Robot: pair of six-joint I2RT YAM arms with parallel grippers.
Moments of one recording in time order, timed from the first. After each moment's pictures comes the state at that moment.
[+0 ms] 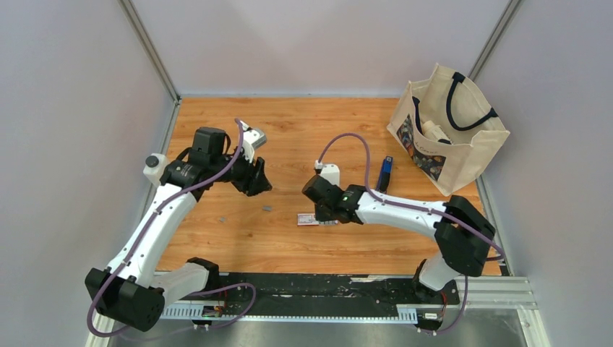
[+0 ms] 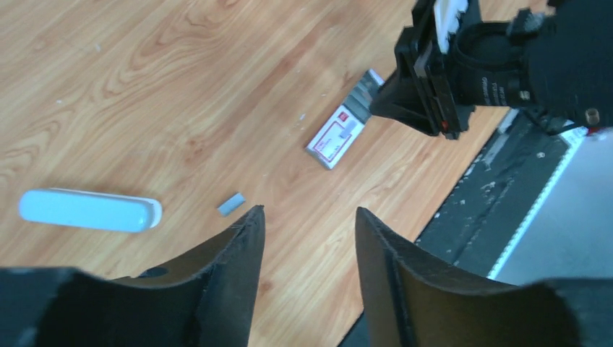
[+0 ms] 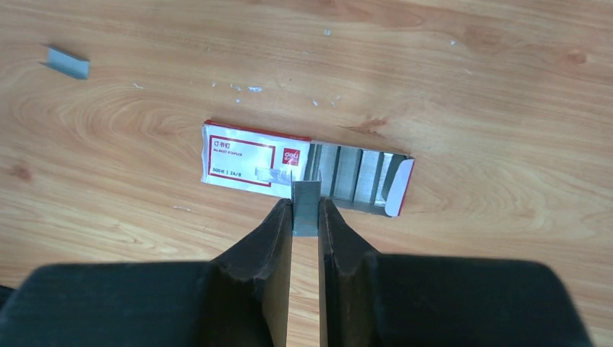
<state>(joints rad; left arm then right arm) -0.31 1.09 1.10 -0.78 0.61 0.16 0.99 1.54 1.01 -0.48 0.30 0.79</state>
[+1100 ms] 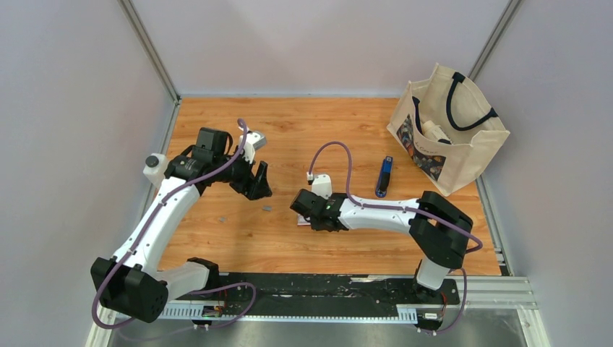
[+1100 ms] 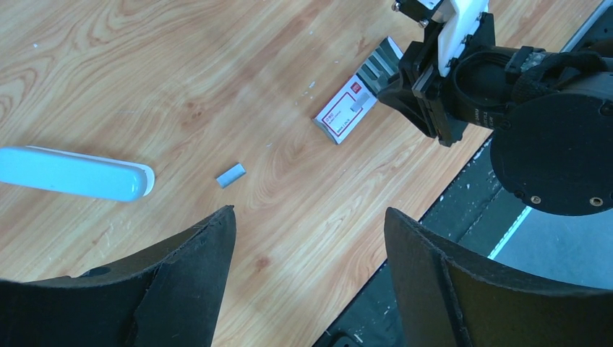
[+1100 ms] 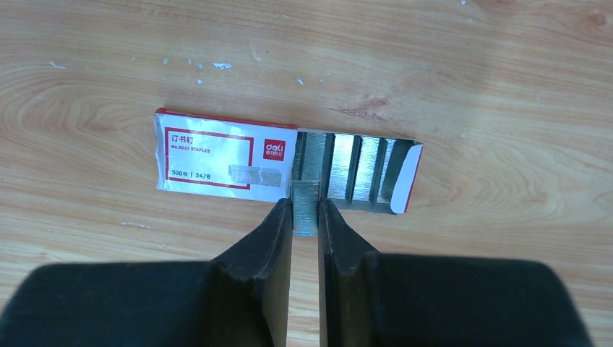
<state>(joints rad) -0.28 1.15 1.10 -0.85 0.57 0.18 1.10 1.71 1.07 -0.55 0.46 0.86</state>
